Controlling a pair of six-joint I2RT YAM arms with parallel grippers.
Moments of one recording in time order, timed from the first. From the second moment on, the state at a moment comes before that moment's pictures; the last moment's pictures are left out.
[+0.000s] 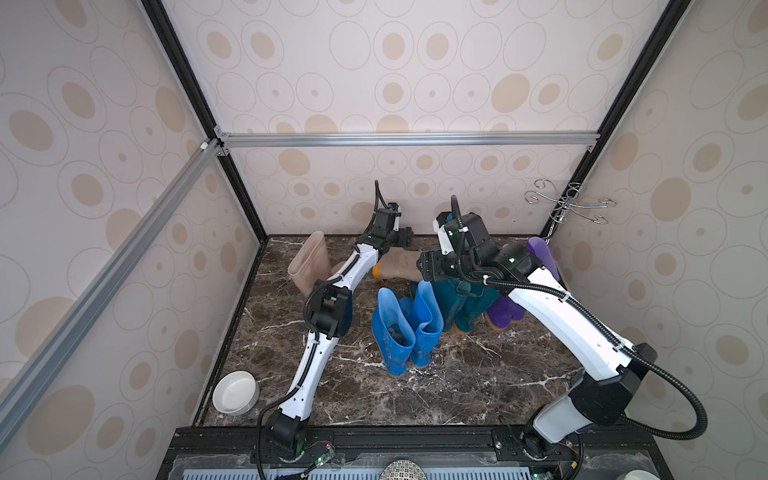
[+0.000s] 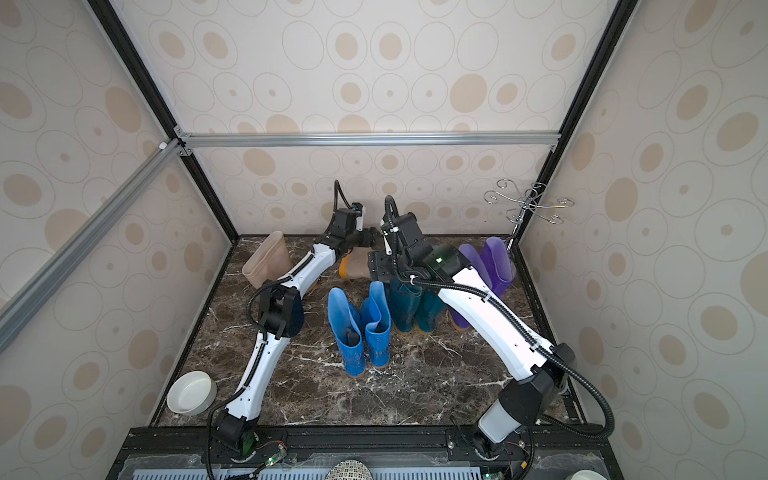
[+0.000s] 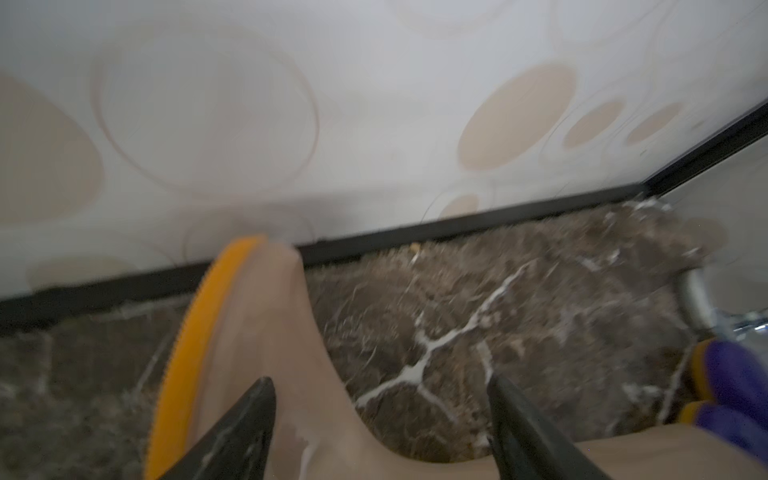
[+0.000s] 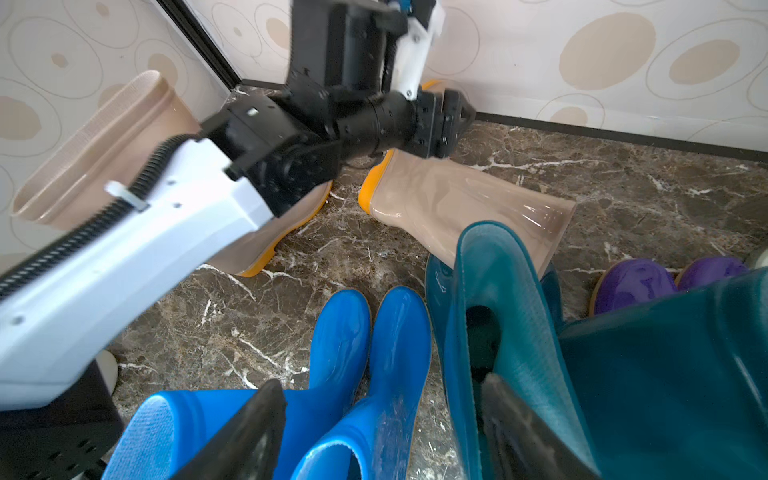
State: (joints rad) left arm -0.39 2.70 2.50 -0.39 0.07 -0.24; right arm 0.69 1.59 1.80 -0.95 0.13 0.38
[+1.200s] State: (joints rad) left arm -0.37 2.79 2.54 -0.27 -0.12 -0.24; right arm 0.69 1.80 2.02 -1.14 0.12 0.39
